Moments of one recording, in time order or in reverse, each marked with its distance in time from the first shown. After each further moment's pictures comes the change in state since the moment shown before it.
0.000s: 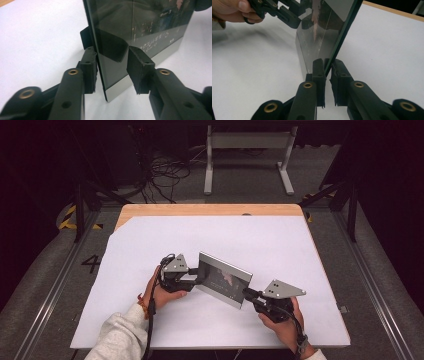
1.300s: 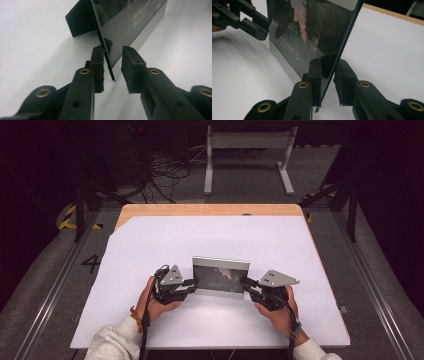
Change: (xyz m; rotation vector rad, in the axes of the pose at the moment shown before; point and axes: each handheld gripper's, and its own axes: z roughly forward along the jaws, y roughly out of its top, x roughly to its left) left arm -0.024 -0.021 -0.011 0.090 0.096 -0.007; right arm -0.019 0.005 0.025 -0.001 -0.030 -0.001
